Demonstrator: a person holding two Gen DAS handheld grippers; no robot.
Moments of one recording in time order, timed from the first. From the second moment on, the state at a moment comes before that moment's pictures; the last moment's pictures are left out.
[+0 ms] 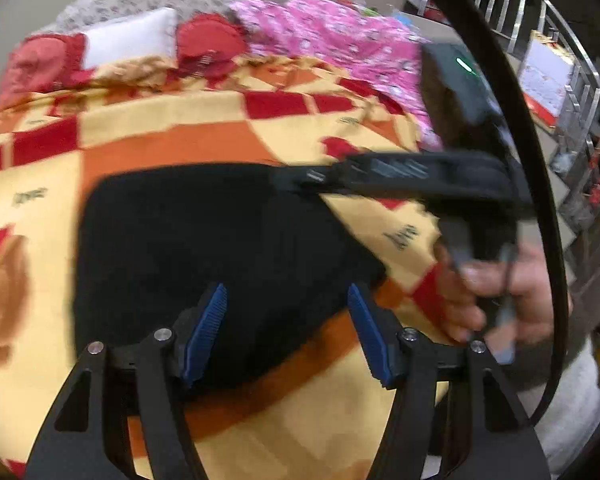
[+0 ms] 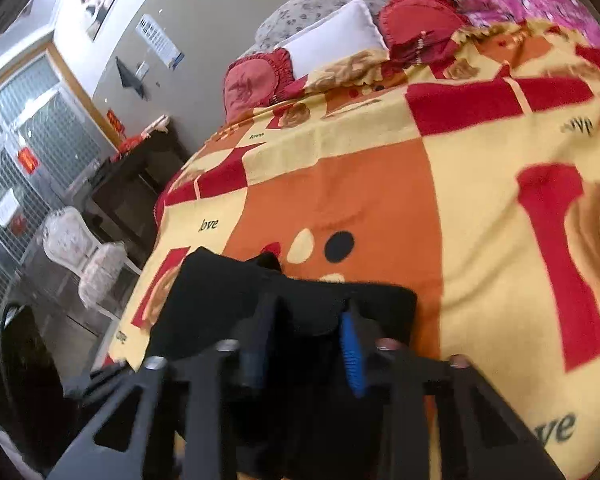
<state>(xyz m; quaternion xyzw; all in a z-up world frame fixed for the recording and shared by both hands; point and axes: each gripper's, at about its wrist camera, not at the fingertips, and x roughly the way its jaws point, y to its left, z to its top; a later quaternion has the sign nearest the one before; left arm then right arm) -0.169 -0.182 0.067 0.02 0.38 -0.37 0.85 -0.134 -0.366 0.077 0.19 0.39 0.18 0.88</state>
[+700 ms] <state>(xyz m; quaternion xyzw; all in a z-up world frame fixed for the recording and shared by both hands) -0.151 -0.139 0.086 0.02 0.37 -0.32 0.87 -0.172 -0.353 0.097 0.16 0.38 0.23 0.88</state>
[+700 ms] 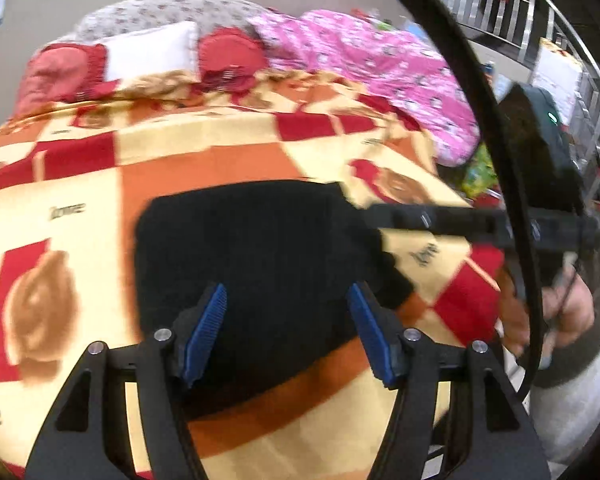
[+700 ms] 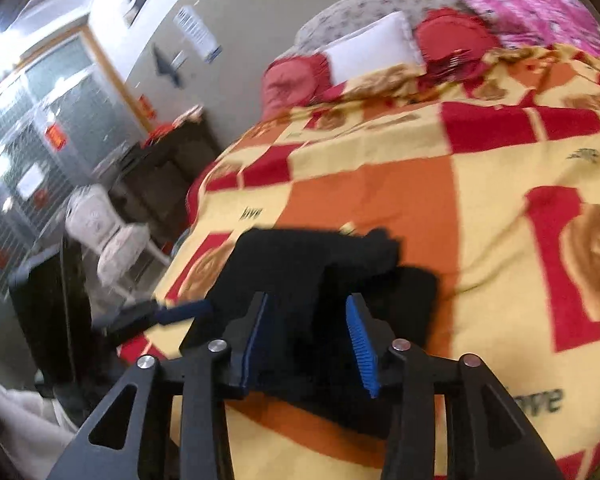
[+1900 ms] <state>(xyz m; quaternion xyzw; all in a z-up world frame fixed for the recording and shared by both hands) -0.111 -0.119 0.071 0.03 0.37 -0.20 0.91 -0.169 -0.310 0.097 0.07 0.41 0.17 0.89</state>
